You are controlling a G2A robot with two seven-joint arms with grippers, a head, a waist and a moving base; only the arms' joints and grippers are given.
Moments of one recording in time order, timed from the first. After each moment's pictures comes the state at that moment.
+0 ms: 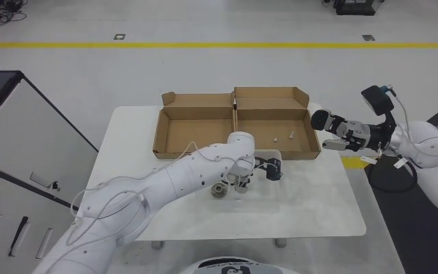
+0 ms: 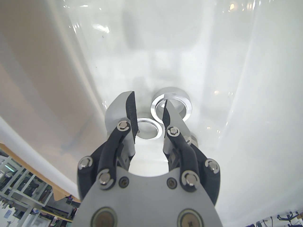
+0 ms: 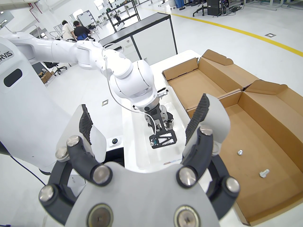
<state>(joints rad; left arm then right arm) 0.56 -1.54 -0.17 -1.13 0.85 -0.64 -1.18 -1.21 -0.48 1.21 -1.58 0.39 -1.01 0.81</state>
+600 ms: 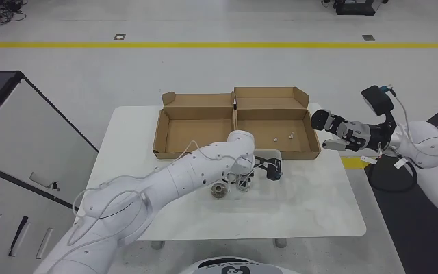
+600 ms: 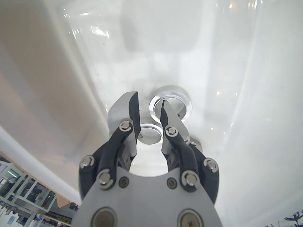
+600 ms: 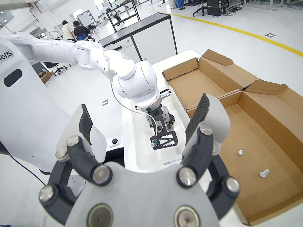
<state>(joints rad) 0.55 -1.55 -0.17 -1.10 0.85 -0.68 -1.14 -1.21 -0.48 1.21 -1.58 0.39 -1.01 0.81</state>
